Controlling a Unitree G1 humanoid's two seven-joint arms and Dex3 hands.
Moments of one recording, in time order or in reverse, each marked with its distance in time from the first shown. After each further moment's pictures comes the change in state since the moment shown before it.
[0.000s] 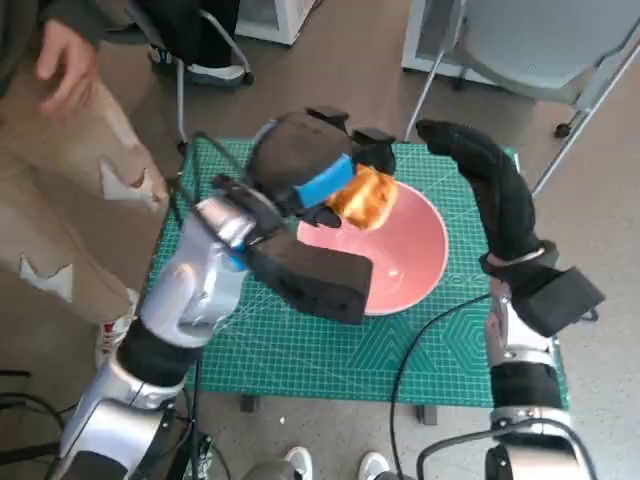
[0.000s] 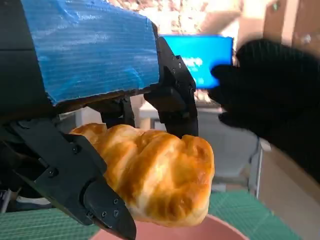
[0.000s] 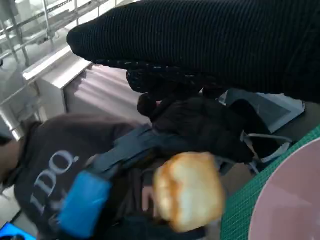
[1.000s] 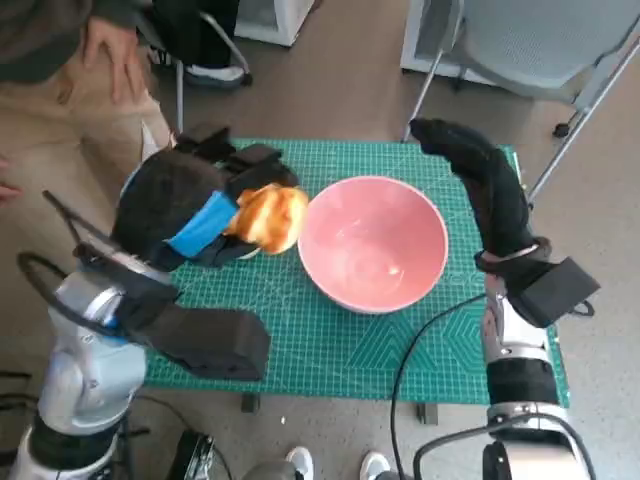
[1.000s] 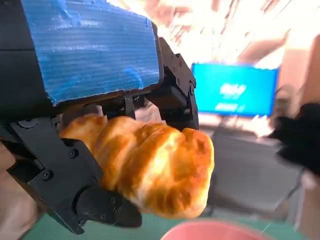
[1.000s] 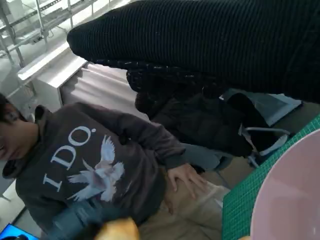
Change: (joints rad) left arm 0.331 0.192 0.245 -0.588 -0.043 0.155 -0.106; right arm -0.031 0.015 0.003 0.048 0.011 0.015 0.025
